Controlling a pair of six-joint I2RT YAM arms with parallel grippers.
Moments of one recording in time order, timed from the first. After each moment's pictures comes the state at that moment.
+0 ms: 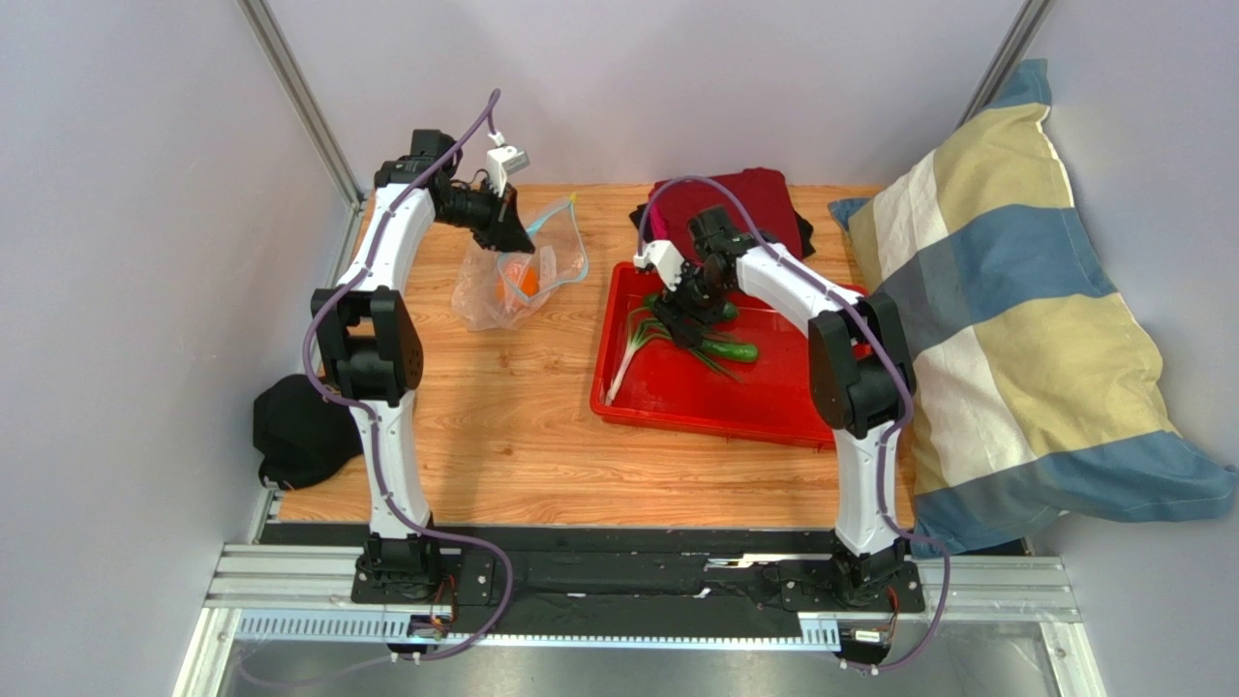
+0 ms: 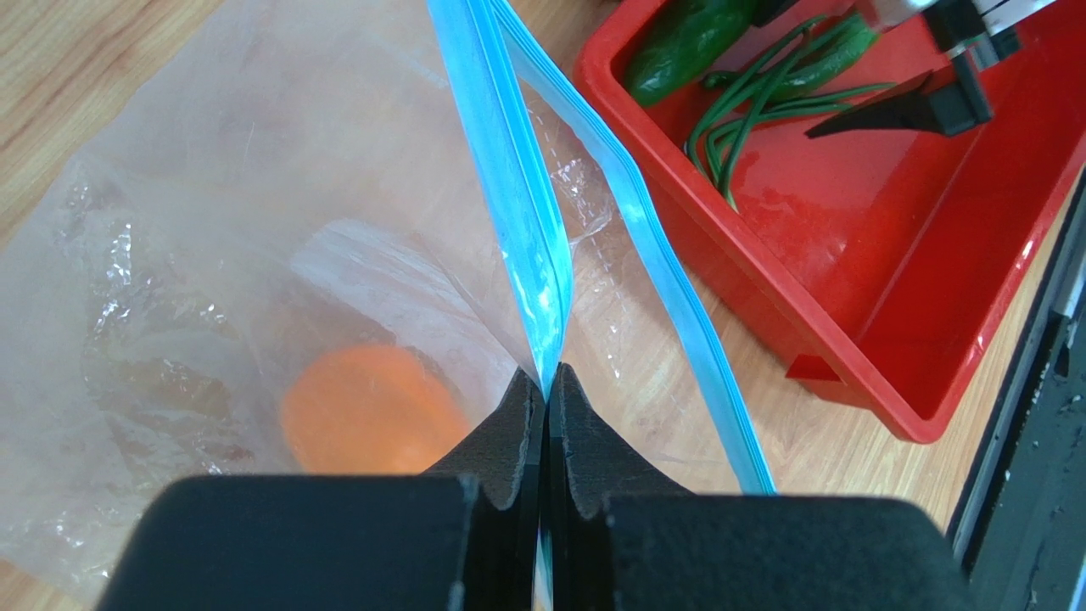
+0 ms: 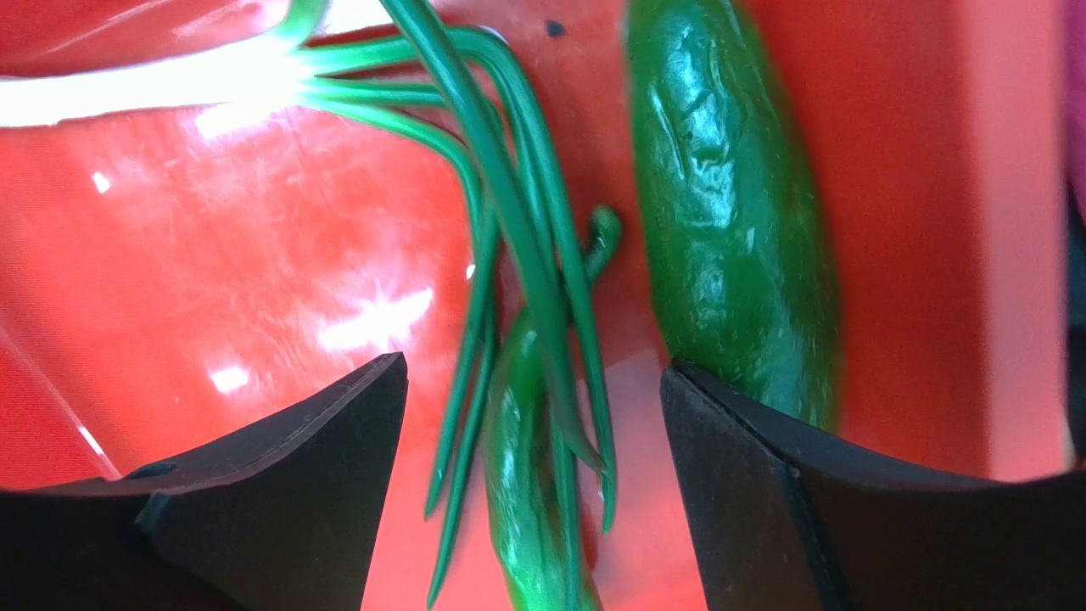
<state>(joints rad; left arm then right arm) -0.03 2.19 2.12 -1.00 0.91 0.57 0.40 2.08 1.66 -0.74 -0.33 -0.64</state>
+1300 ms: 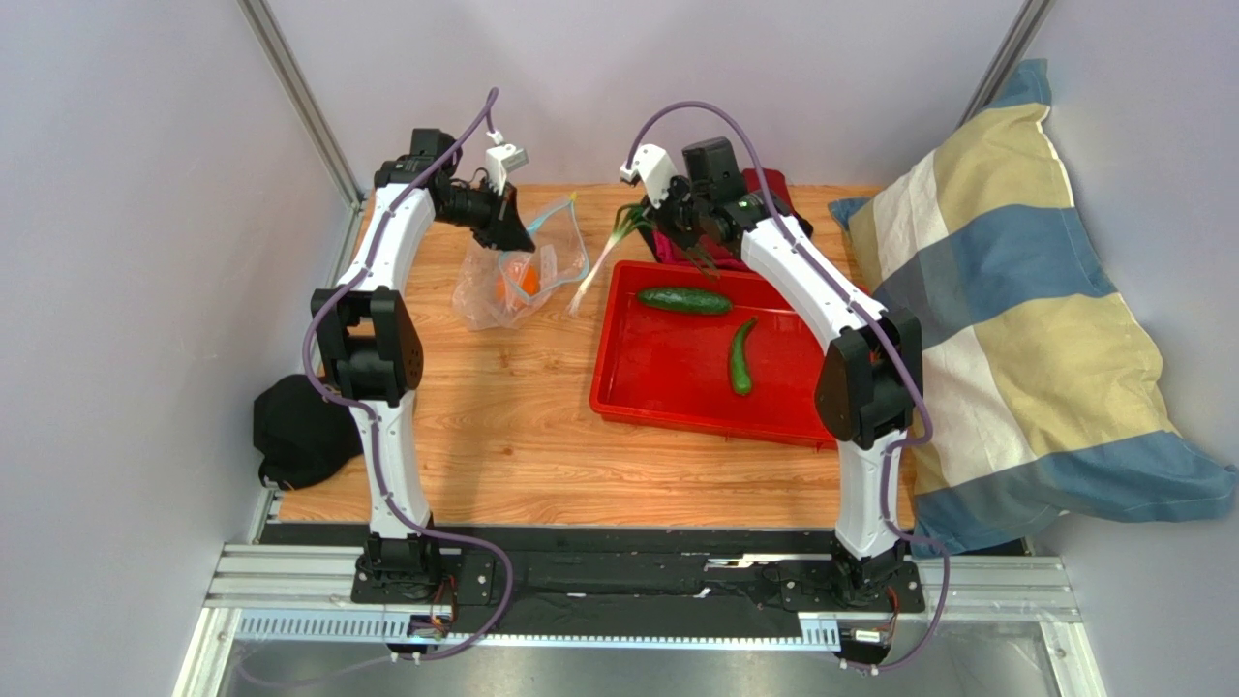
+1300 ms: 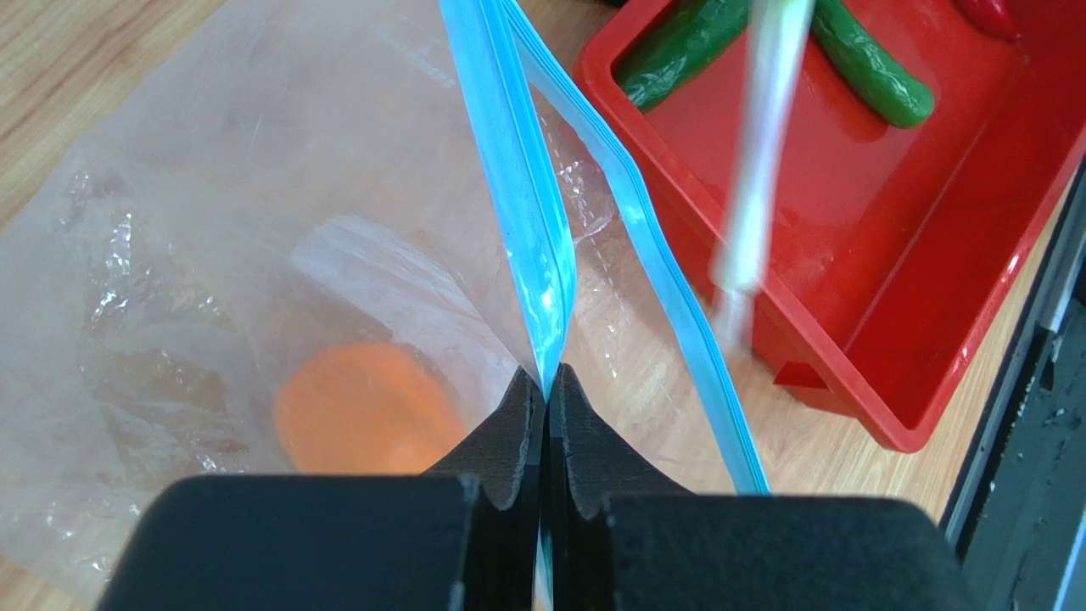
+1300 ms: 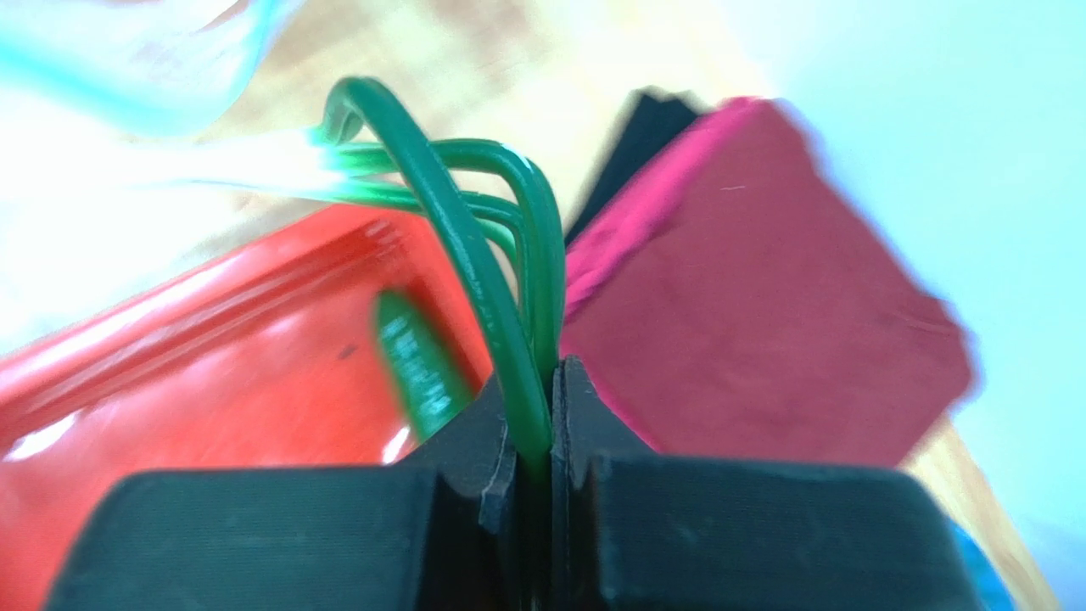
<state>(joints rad) -0.03 2.19 2.12 -0.99 0.91 0.53 0.45 2.03 1.94 -0.56 -0.21 -0.54</state>
